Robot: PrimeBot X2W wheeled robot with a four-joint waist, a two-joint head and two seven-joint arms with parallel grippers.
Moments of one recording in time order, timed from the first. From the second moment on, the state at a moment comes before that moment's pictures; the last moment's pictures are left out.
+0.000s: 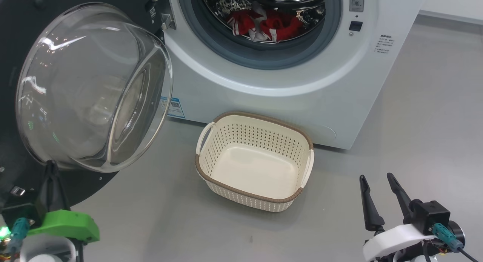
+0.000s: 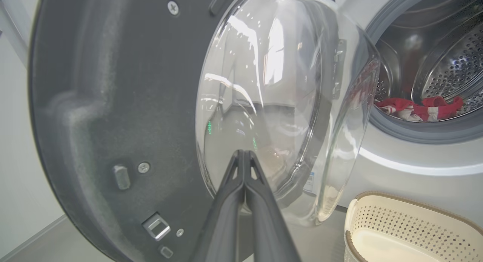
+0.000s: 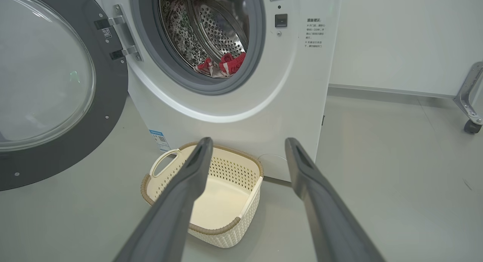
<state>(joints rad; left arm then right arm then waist) -0.06 0.07 0.12 0.13 -0.20 0.09 -0.10 0.06 -0.13 0.21 0.20 0.35 -0.03 -0.26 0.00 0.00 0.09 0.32</state>
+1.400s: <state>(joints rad) 0.05 0.05 -0.10 0.07 -0.22 0.04 -0.08 0.03 -0.11 0.21 0.22 0.33 -0.02 -0.26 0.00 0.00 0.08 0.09</state>
